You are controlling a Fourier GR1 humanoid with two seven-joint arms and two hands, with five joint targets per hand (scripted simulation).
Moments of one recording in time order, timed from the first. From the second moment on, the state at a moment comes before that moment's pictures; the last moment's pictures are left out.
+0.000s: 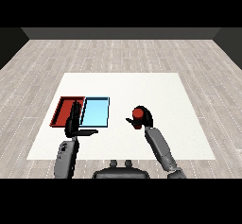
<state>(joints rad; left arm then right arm) -0.03 0.04 0.04 -1.60 0.02 -0.04 -0.41 -0.34 -0.02 0.17 -1.08 -0.17 -0.23 -0.27</state>
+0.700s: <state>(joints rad) -0.03 0.02 -0.04 -1.63 0.01 -0.07 -0.36 -0.24 -0.11 0.16 -1.53 -0.11 -0.26 -0.14</state>
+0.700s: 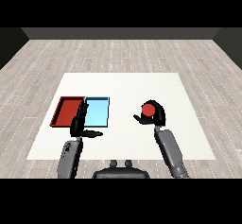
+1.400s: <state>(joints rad) -0.08 0.00 -0.24 -1.68 0.02 -0.02 -0.22 -0.41 -0.01 0.26 -1.58 -0.02 -0.43 -0.08</state>
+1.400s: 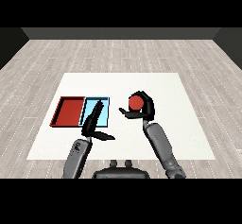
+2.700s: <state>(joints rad) -0.32 0.00 -0.51 -1.36 0.24 0.18 -0.20 -0.40 0.00 0.35 -1.59 -0.03 -0.44 -0.16</state>
